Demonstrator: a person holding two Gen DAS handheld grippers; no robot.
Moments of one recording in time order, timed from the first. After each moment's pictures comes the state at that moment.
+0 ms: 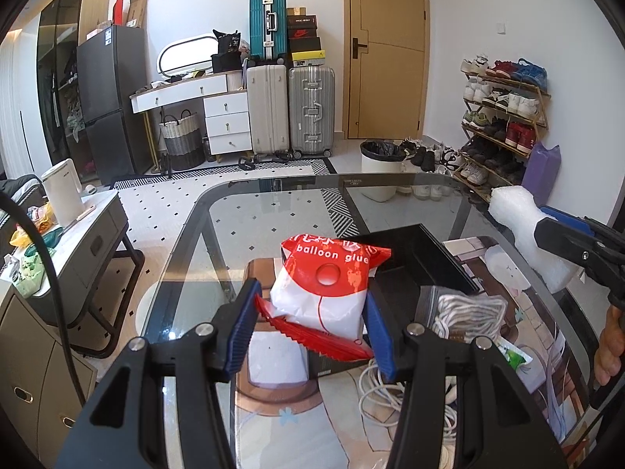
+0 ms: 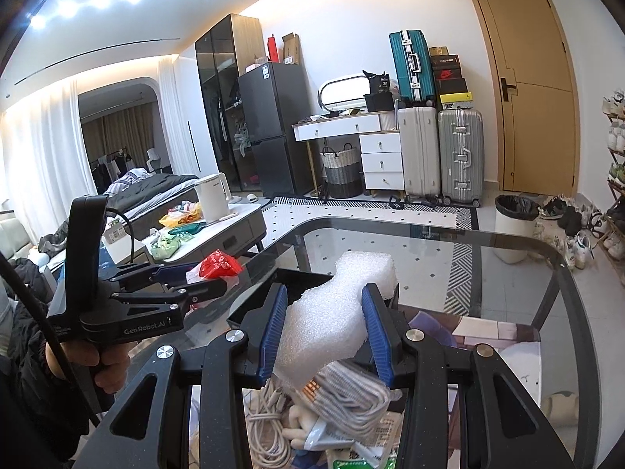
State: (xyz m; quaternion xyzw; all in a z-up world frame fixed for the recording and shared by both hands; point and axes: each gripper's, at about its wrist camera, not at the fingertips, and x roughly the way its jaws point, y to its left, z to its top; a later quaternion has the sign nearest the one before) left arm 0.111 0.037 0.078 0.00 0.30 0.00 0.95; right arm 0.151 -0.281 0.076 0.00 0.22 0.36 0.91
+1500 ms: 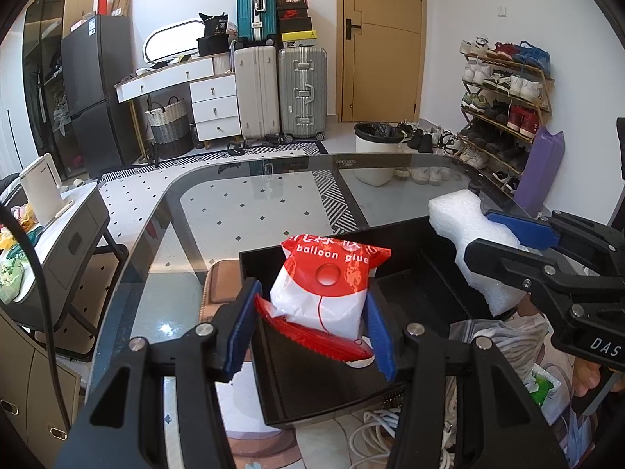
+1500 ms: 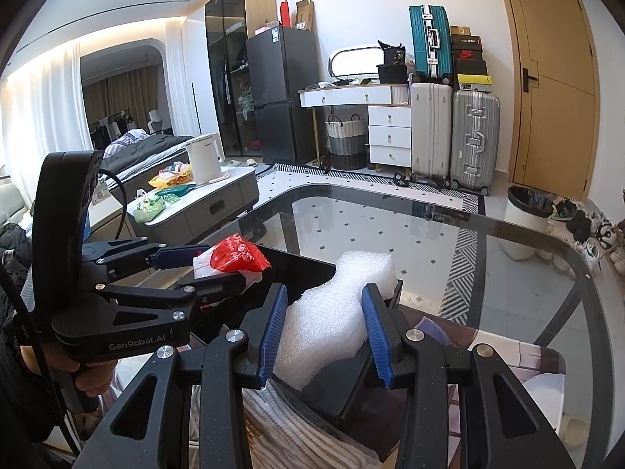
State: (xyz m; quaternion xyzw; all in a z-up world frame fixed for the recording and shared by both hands) left arm 0.175 0.023 0.040 0.00 0.34 -0.02 0.94; right arm 0.210 -0.225 0.039 -0.06 0.26 0.37 0.89
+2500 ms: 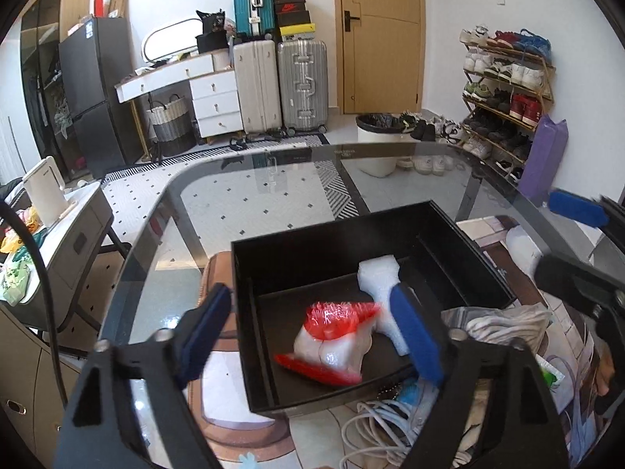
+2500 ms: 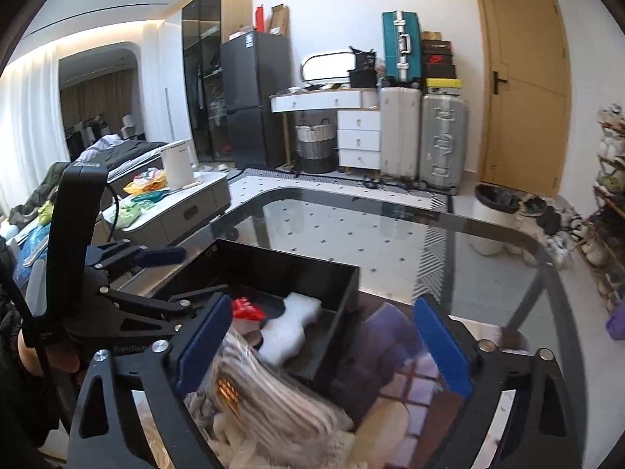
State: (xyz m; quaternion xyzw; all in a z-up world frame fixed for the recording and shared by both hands) left arm 0.171 0.014 0.037 0.02 0.34 -0.01 0.94; right arm 0.190 -0.246 0.040 -0.06 0.25 0.30 0.92
